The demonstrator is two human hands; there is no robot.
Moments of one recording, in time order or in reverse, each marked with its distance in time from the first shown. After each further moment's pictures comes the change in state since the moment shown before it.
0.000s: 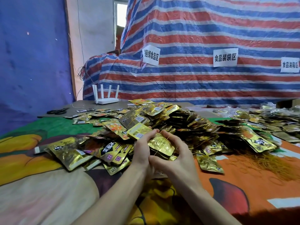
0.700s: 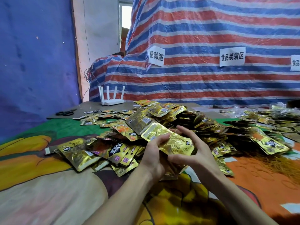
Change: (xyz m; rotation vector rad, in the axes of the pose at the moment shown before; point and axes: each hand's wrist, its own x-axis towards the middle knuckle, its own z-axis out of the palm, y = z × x) left_hand 0.002 0.000 -0.004 0.030 -0.253 -0.154; right_hand 0.027 0.006 -0.033 0.175 -0.209 0.062
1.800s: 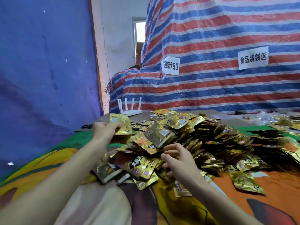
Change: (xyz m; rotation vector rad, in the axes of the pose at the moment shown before) left_hand -0.036 0.192 -0.067 0.862 0.970 0.405; right_hand 0.030 -0.001 0.082 -0.071 -0.002 0.144
